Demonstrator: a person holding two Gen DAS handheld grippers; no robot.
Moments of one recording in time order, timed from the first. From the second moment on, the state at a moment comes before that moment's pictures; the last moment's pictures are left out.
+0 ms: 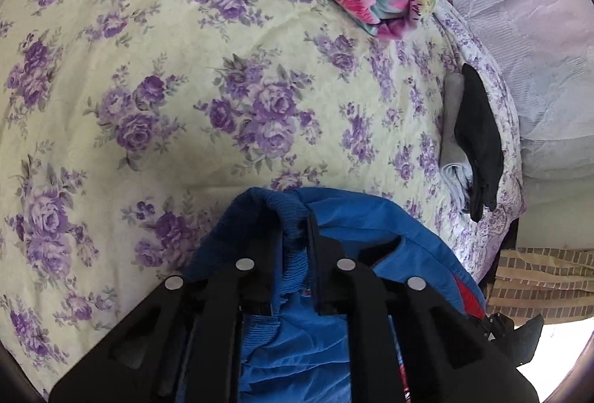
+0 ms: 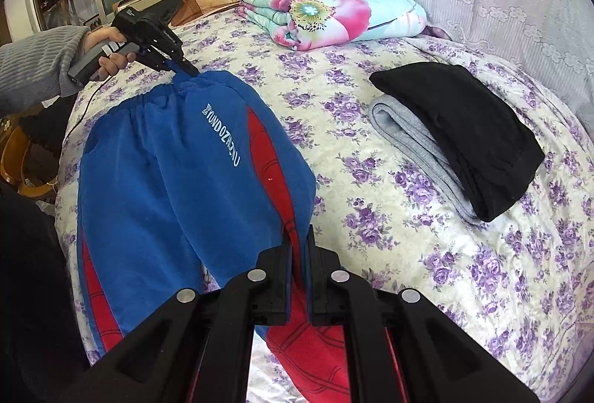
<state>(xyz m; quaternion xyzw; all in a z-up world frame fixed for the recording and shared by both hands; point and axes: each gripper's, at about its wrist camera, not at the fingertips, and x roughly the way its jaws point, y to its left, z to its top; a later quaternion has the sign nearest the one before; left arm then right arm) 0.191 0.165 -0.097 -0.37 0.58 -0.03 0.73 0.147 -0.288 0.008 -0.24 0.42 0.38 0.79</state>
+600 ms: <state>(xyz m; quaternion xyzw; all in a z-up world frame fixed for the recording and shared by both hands) 0.046 0.196 -0.083 -0.32 0.58 -0.18 0.73 -0.040 -0.282 -0.028 -0.23 0.47 0.35 0.77</state>
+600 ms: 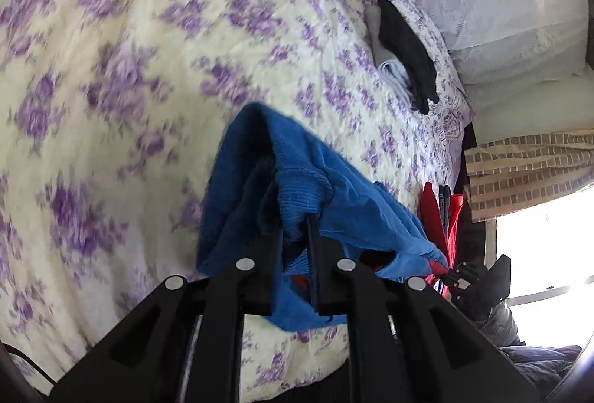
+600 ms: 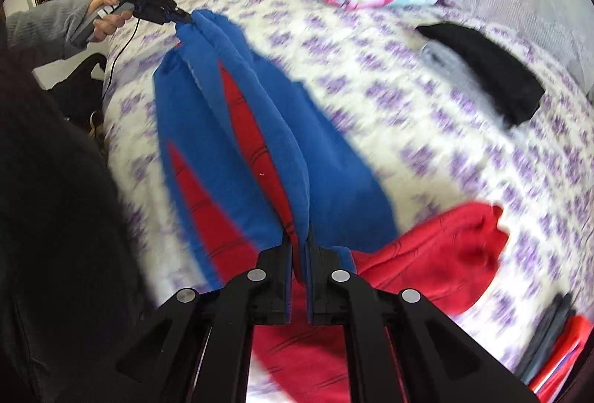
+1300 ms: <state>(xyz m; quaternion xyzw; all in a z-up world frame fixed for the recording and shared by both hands) 0.025 0.155 -0.091 -0.47 0.59 -0.13 0.65 -0.082 -0.276 -0.051 -0.21 0.48 0.30 0.79</state>
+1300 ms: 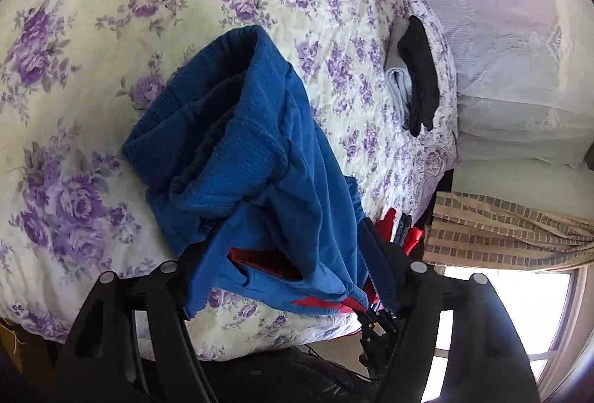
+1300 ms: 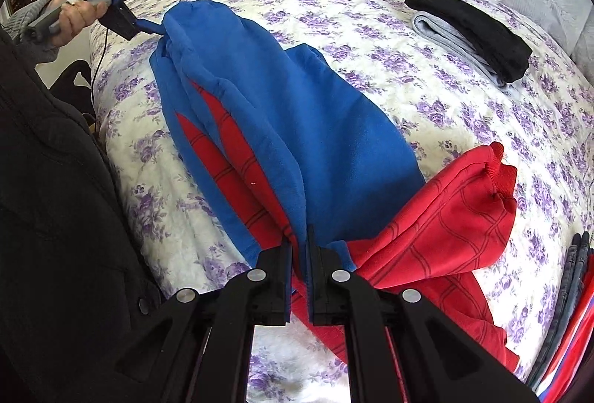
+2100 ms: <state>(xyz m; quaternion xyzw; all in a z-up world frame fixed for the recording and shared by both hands) -0.014 0.182 -0.075 -0.49 0.52 -0.14 0.69 -0.091 -0.278 -0.061 -0.17 0.51 0.30 0.79</state>
